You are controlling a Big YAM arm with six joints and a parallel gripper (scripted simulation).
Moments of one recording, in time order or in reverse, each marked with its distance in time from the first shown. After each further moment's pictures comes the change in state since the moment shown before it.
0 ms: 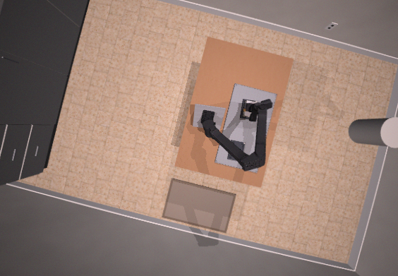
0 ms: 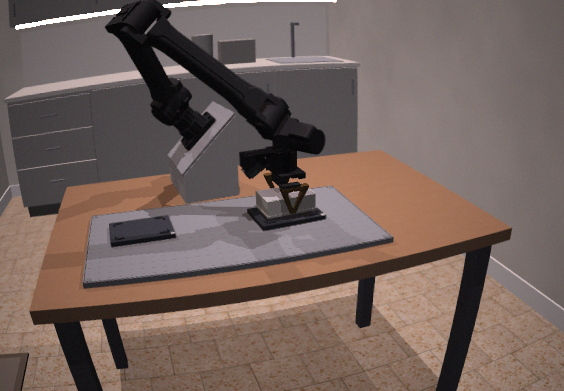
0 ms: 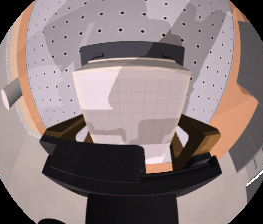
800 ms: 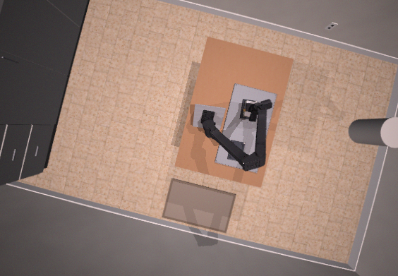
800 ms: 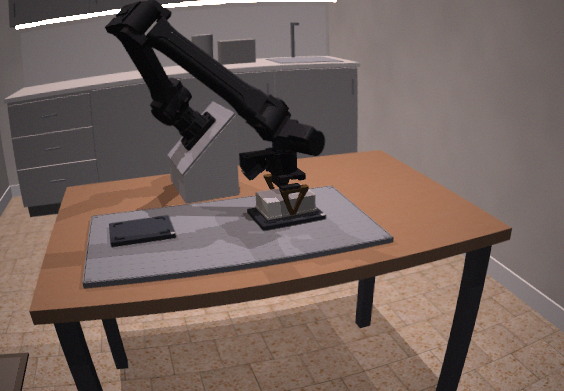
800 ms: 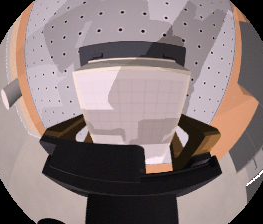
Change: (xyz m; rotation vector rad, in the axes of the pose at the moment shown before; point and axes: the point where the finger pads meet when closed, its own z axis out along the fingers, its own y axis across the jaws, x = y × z) arm 0.000 0.000 0.003 -0.001 0.001 0.000
